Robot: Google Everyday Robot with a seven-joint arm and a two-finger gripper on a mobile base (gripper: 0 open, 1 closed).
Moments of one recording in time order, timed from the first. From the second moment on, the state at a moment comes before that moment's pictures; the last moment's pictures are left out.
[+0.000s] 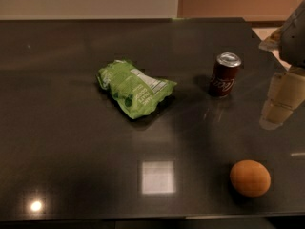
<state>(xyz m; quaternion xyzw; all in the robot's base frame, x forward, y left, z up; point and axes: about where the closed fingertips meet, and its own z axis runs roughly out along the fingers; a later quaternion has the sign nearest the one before) 0.438 -0.217 0.976 -0.60 0.78 -0.03 0.16</state>
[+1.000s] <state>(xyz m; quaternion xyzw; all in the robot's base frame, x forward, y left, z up) 0.408 -0.202 0.969 -0.64 0.75 0.00 0.17</state>
